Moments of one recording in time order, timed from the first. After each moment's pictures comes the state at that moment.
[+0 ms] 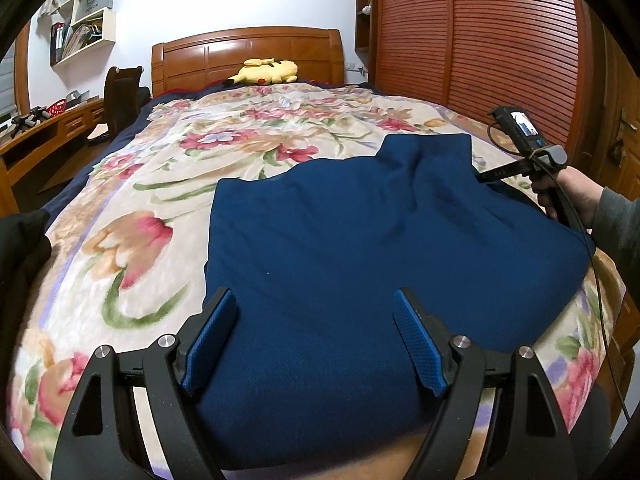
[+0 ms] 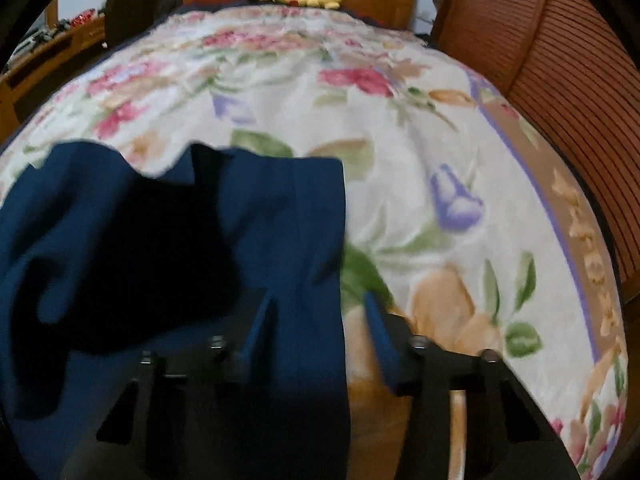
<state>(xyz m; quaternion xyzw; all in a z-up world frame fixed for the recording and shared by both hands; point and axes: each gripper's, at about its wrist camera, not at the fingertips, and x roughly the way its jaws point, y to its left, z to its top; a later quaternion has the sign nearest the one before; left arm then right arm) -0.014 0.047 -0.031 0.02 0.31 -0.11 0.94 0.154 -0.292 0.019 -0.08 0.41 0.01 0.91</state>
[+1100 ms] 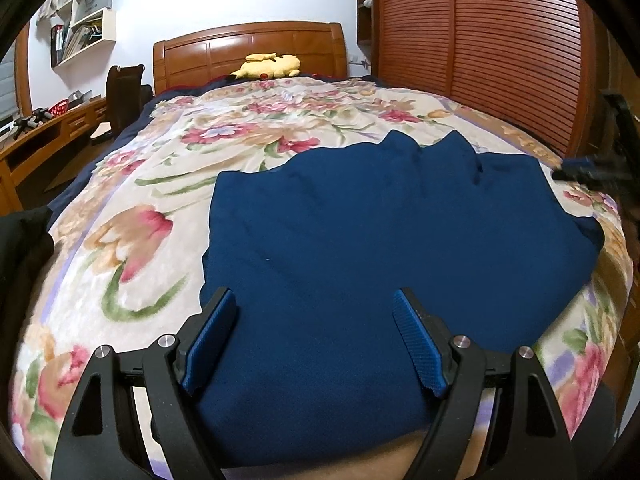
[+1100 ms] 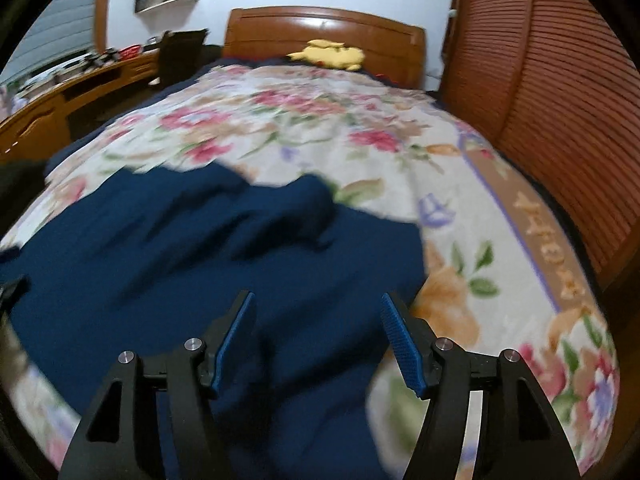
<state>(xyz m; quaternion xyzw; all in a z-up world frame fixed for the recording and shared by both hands) -0.019 0.040 -0.036 0.03 0.32 -0.10 0.94 -0.032 -0.312 0.050 -0.08 0.31 0.07 0.94</state>
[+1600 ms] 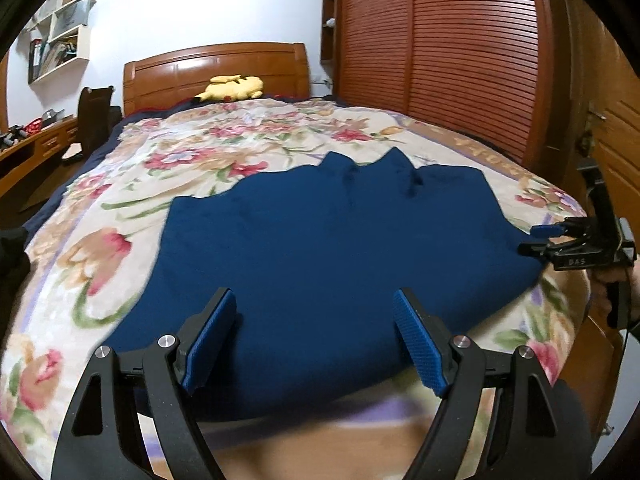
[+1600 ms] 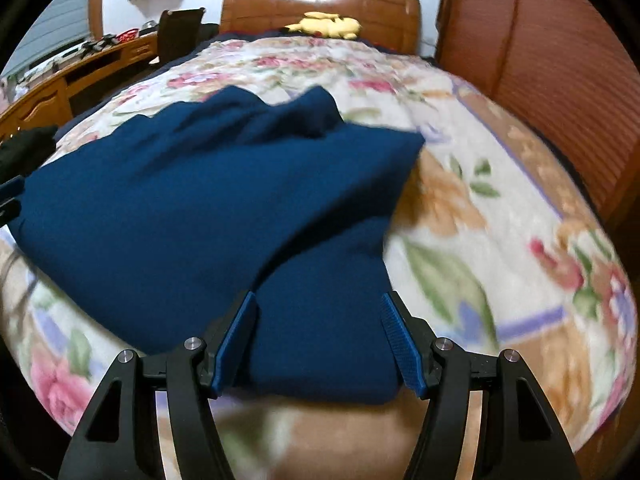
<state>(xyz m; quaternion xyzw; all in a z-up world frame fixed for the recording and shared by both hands) -0.048 0.003 -0.023 0.03 0.29 -0.17 0.94 -0.108 -0.342 0.001 -0.05 0.35 0.06 0.93</state>
